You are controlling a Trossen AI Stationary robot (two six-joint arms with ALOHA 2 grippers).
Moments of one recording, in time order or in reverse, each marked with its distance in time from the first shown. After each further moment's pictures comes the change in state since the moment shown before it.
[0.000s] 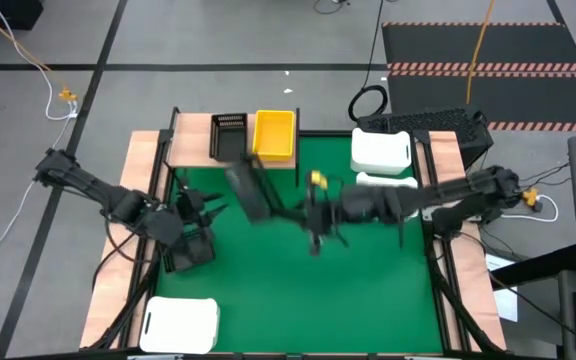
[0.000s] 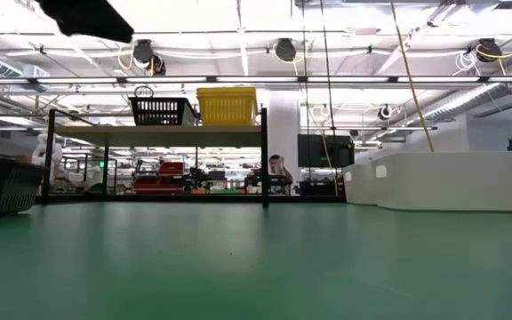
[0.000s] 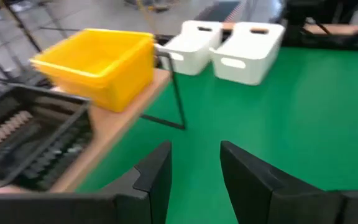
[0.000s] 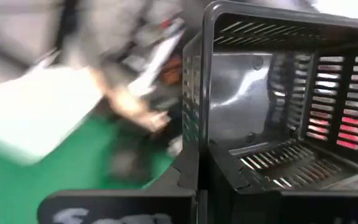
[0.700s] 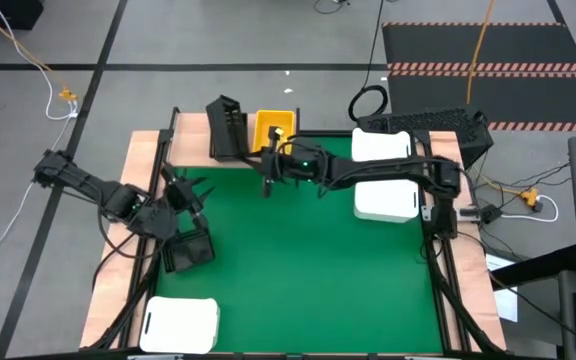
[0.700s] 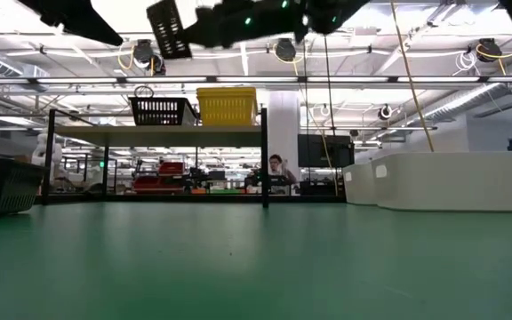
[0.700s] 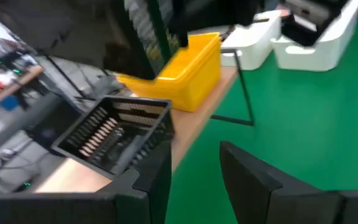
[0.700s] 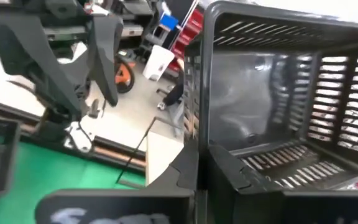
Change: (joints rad) left arm 0.033 -0.073 0.001 -0.164 -0.178 0.115; right arm -0.319 0.418 0.146 0.392 -0.100 -0.047
